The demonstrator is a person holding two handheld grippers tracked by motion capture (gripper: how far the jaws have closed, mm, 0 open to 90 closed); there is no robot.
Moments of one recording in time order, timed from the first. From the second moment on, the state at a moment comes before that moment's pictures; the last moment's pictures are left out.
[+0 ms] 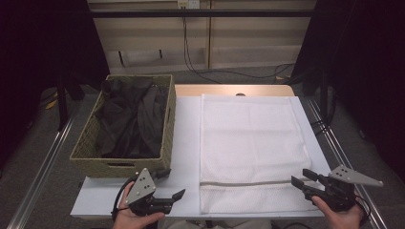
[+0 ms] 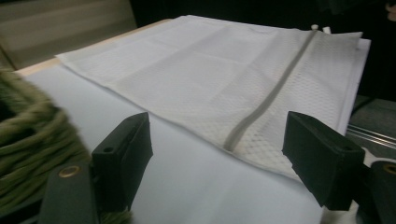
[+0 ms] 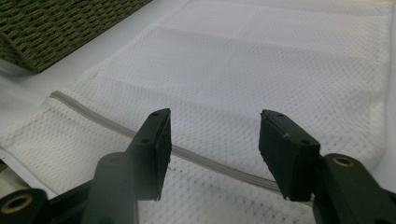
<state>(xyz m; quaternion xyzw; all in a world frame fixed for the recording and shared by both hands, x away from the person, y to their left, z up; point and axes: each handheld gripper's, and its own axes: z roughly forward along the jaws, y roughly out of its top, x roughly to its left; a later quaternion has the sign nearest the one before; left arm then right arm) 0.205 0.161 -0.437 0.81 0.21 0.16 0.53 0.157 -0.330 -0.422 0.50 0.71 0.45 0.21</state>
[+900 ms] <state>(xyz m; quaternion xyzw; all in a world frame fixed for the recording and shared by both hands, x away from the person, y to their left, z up) 0.260 0.093 -0.457 0.85 0.19 0.04 0.48 0.208 -0.371 -0.441 0.58 0.69 0.39 0.21</state>
